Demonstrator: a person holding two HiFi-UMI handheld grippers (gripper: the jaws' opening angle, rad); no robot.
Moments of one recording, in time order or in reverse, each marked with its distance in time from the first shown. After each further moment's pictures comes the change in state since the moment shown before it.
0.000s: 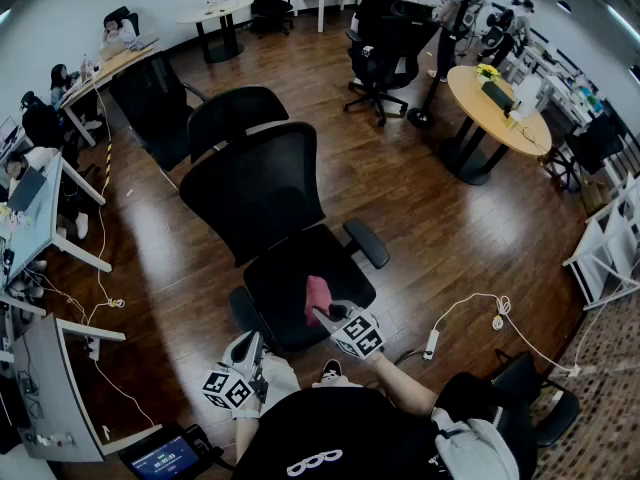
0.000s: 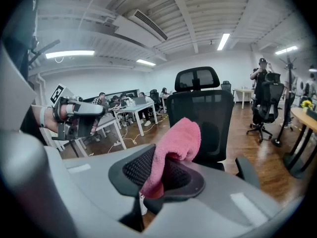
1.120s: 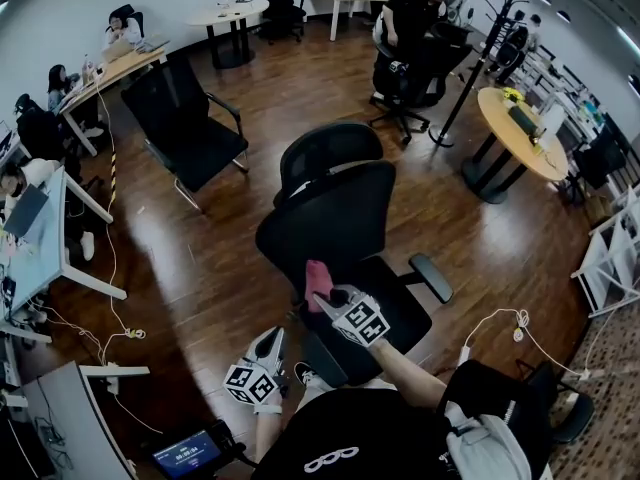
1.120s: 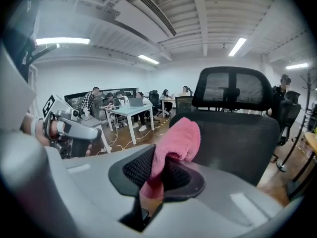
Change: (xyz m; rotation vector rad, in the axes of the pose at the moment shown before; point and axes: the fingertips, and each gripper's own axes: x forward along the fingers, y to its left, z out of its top) left arm 0.024 0.239 0.136 -0.077 -0.026 -0.072; right arm 0.269 0.013 0.200 -0.109 -0.019 -0.028
